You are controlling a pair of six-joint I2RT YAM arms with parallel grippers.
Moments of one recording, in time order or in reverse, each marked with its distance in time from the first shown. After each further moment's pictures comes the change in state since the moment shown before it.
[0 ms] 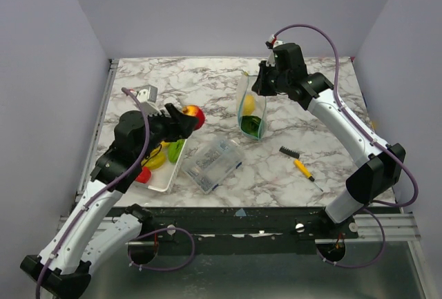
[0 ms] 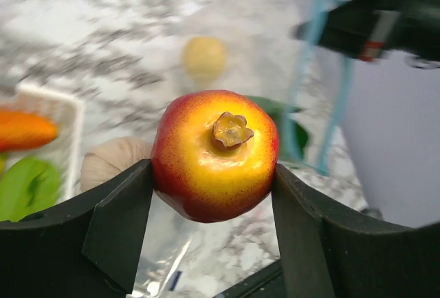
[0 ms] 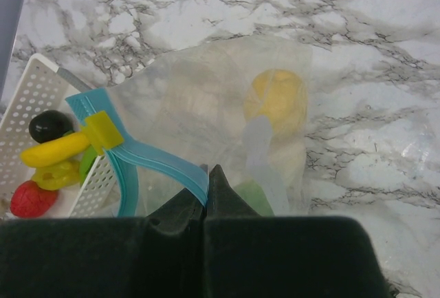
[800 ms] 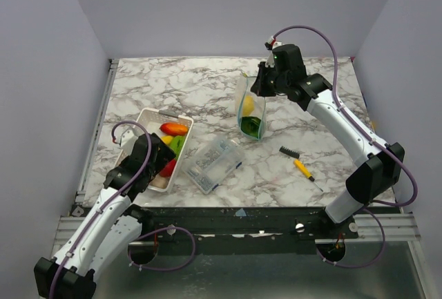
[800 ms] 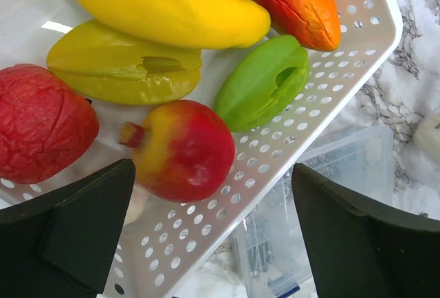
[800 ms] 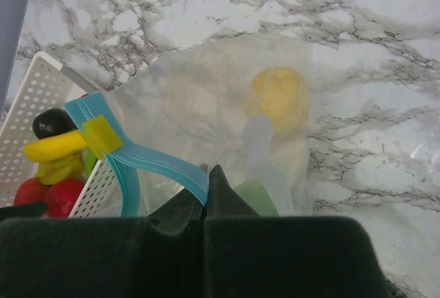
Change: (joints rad) left arm 0.120 -0.106 -0.373 -0.391 -0.462 -0.380; right arm 0.000 0.001 -0.021 0.024 -0.014 0.007
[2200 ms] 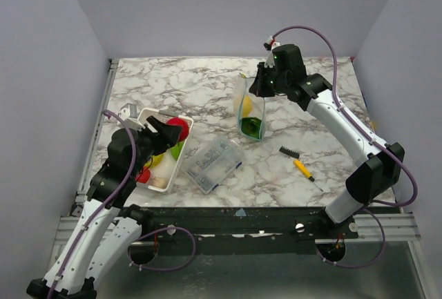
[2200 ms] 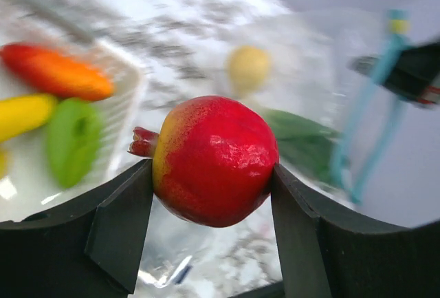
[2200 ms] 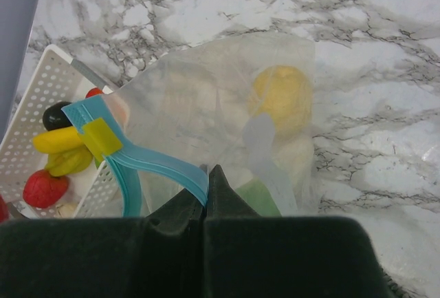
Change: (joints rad) left arm 0.008 -0.074 0.177 0.175 0.210 0.189; right arm 0.000 0.000 0.000 0.003 -0.035 0.002
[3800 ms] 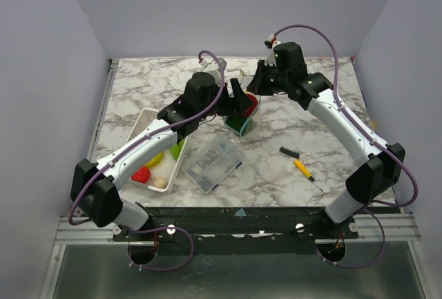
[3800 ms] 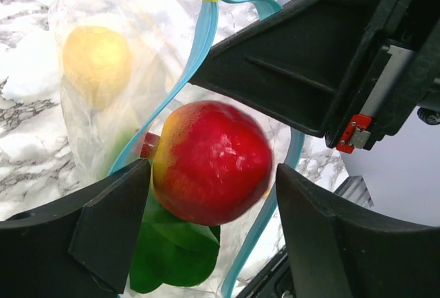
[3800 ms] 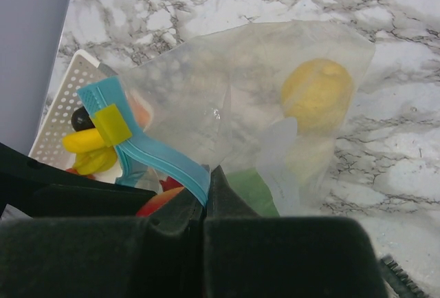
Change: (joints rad) left arm -0.302 0.841 0.512 0.394 0.246 0.181; right arm -0.001 0.000 0.018 0.007 -0.048 0.052
